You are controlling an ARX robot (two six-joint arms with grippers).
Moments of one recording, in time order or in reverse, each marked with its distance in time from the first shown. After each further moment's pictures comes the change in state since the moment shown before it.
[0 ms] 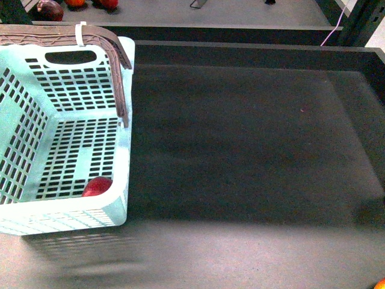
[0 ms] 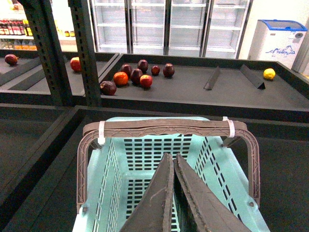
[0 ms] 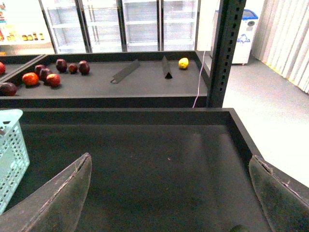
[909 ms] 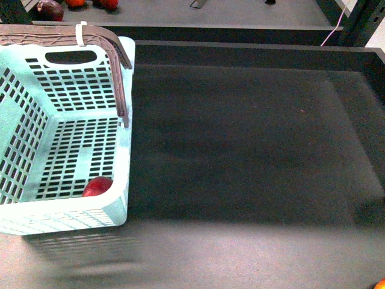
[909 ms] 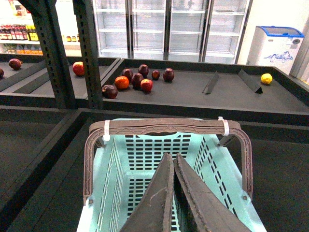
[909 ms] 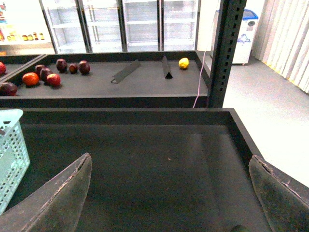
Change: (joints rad) left arm 0.000 -0.406 0.000 -0.389 0.000 0.000; right arm 0.000 0.000 0.000 0.000 0.000 0.000
